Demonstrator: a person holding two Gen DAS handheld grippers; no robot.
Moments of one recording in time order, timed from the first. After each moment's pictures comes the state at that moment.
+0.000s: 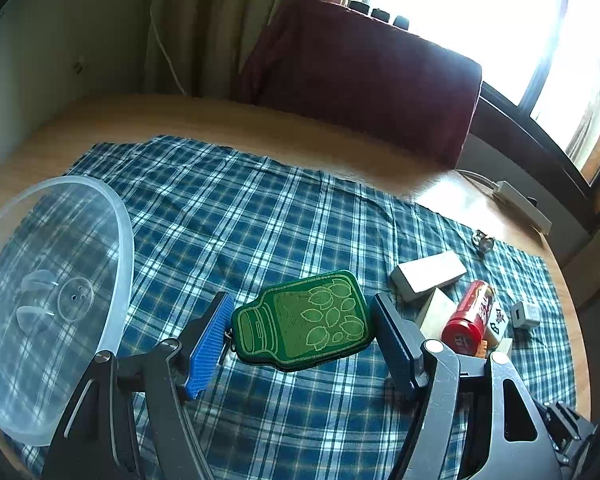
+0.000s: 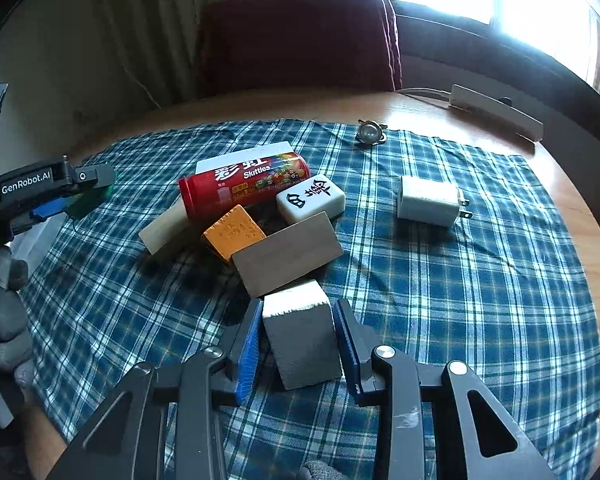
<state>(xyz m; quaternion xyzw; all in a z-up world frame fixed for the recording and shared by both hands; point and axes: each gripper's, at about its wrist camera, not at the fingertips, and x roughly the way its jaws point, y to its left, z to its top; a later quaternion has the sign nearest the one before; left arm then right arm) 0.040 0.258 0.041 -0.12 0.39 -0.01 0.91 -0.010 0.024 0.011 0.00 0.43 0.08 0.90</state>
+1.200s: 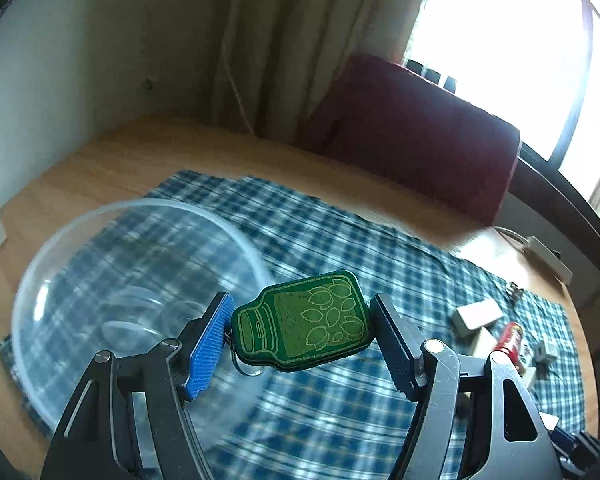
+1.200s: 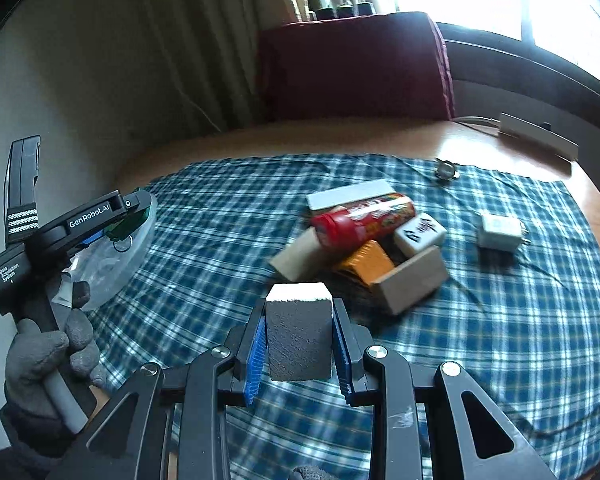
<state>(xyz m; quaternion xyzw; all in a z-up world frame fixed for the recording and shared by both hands) 0.000 0.330 0.060 -0.15 0.32 0.08 0.93 -0.039 0.084 0.056 0.04 0.41 0.16 0.90</state>
